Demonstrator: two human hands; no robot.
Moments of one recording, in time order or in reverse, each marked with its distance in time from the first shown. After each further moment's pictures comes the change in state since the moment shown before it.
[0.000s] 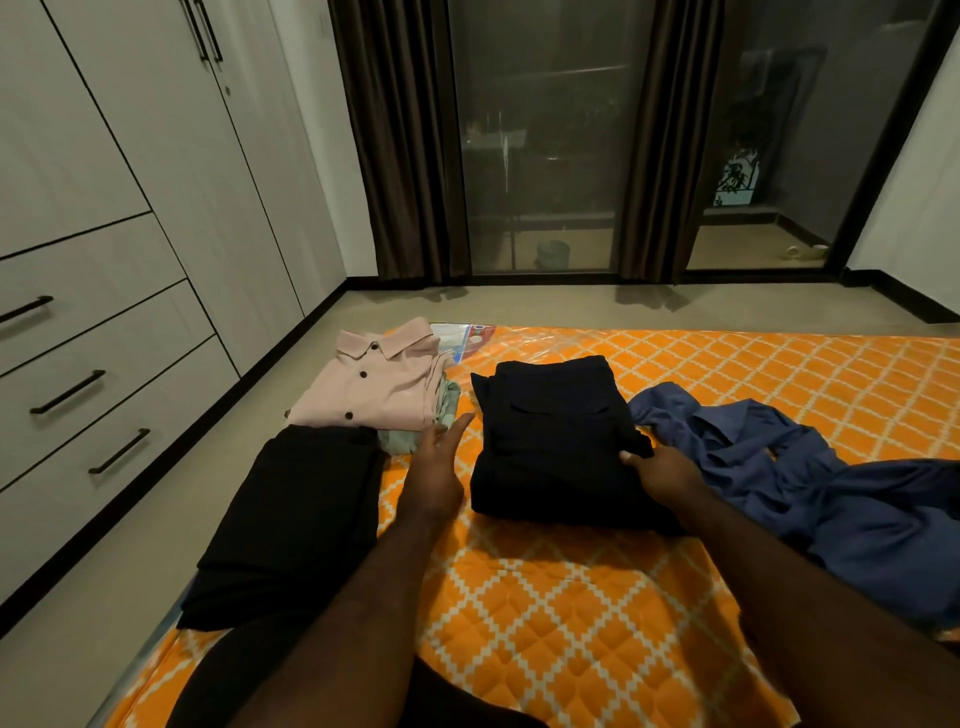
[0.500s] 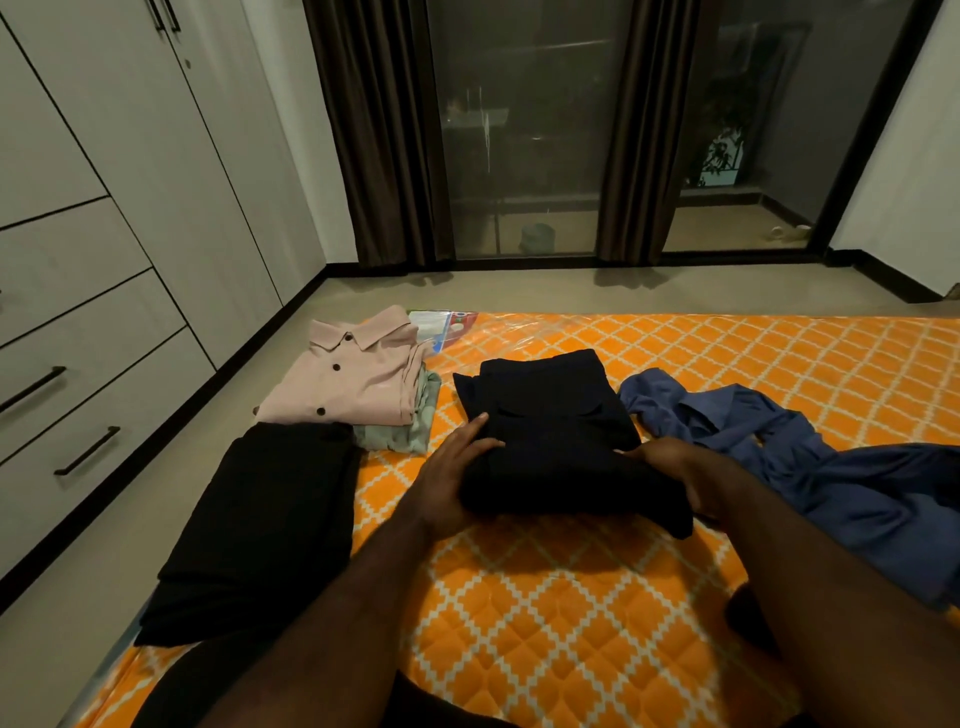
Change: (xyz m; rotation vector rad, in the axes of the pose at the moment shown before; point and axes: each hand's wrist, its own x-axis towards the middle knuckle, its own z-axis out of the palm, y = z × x) left_hand 0.004 -0.012 0.030 -0.083 -0.198 0.516; right_hand -0.018 -0.014 -0.038 0.436 -0.335 0.258
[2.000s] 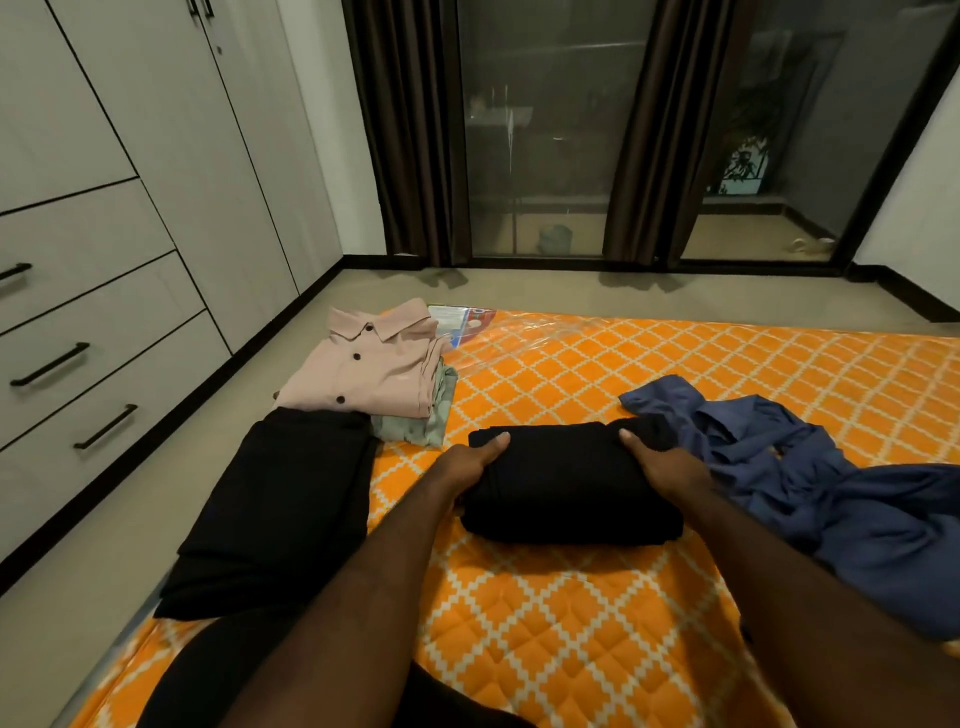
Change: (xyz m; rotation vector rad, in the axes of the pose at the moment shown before) left_hand 0.028 0.029 -0.015 -0.676 -0.084 -1.024; right_hand 0.035 0.022 0.022 -0.284 0.392 -0.104
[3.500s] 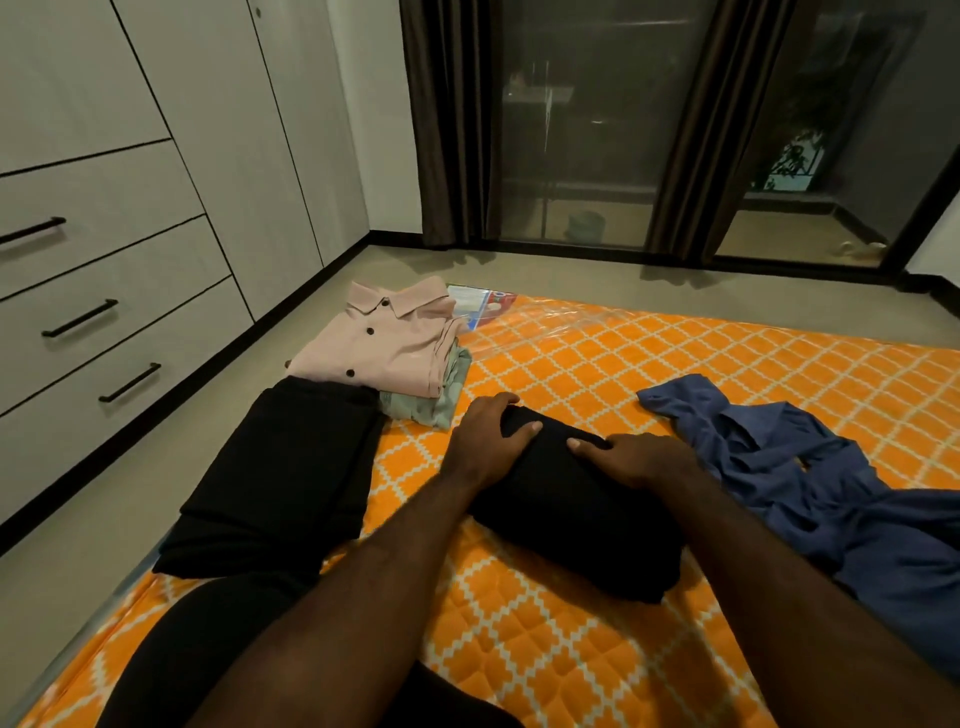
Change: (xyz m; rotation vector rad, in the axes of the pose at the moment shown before) left_hand 0.009 0.001 0.024 0.496 0.353 0.593; right_hand 0.006 -0.038 0.020 -0.799 -0.236 -0.366
